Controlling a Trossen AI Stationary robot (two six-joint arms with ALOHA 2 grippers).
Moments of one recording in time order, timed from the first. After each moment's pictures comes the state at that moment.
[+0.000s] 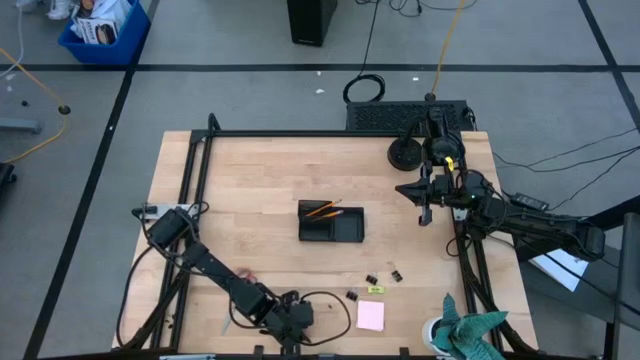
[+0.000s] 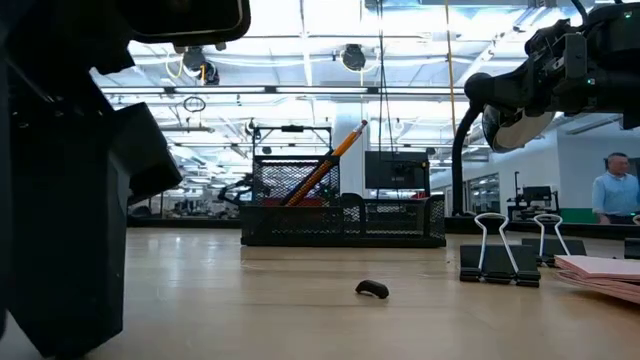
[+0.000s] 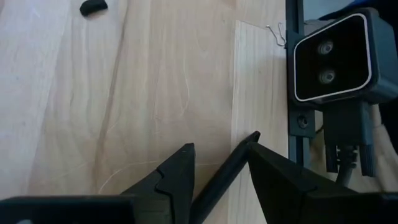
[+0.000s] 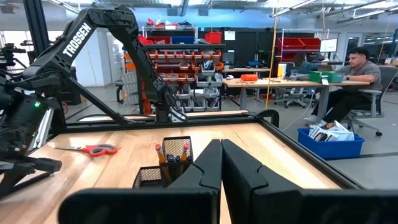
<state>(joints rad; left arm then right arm) -0.68 2.08 1.25 -0.15 -0.05 -0.84 -0.44 0.42 0.01 0.51 -0.31 0.04</state>
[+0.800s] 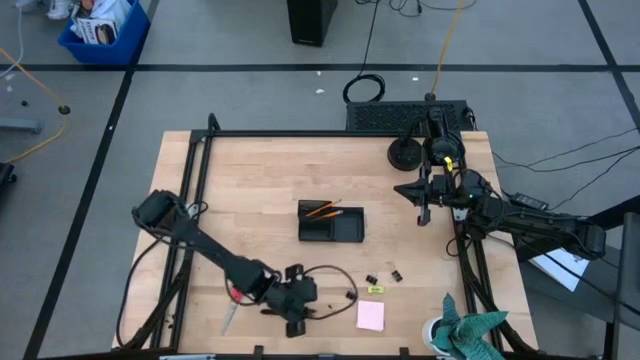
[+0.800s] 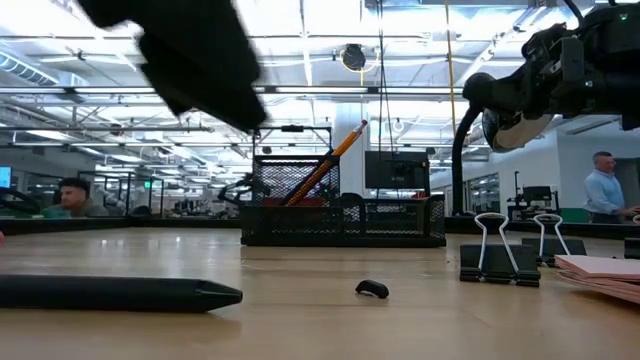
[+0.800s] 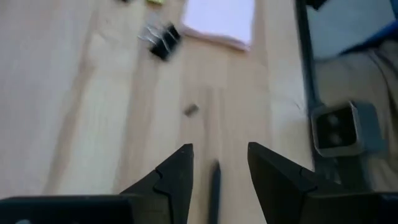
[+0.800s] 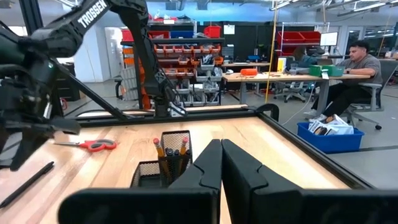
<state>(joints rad) -0.58 1.88 1.25 -0.25 -0.18 -0.64 -0.44 0.45 0.02 0.52 -0.31 0.04</state>
